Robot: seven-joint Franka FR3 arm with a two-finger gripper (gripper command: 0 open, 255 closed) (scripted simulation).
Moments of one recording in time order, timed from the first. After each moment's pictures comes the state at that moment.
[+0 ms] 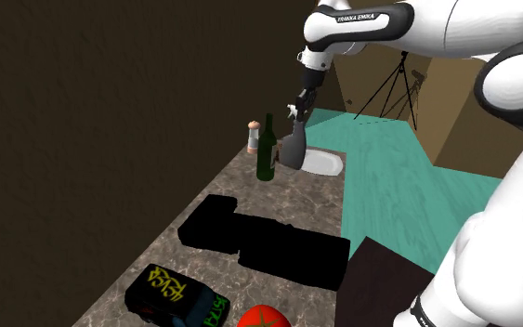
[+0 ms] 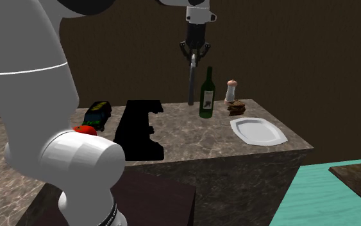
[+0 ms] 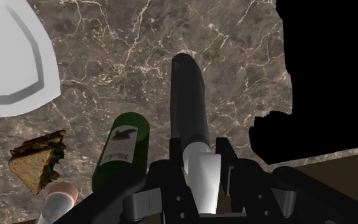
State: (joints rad) arm 0.03 0.01 -0.33 -1.67 0.10 1.77 -0.54
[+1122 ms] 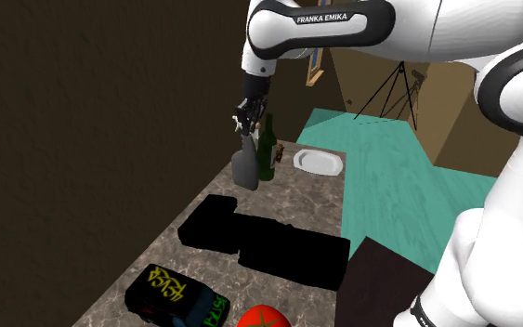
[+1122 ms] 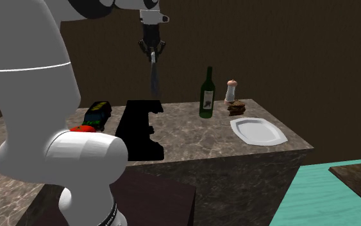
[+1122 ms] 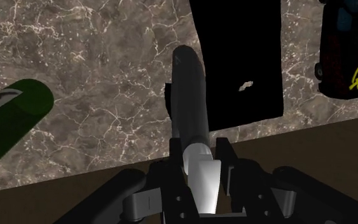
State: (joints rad) arm 0.22 0.06 -0.13 -1.63 0.07 1.80 -0.14
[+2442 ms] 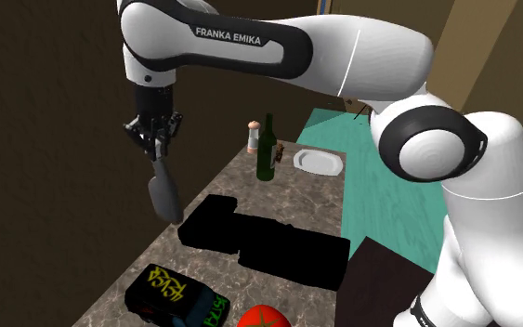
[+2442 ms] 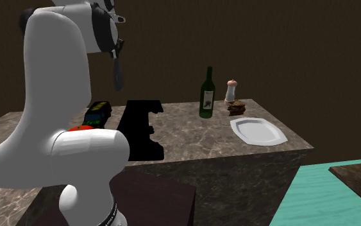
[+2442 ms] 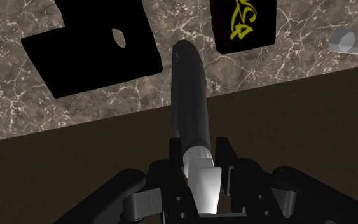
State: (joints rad) arm 0.47 0.52 0.01 -0.96 0.00 1.61 0.26
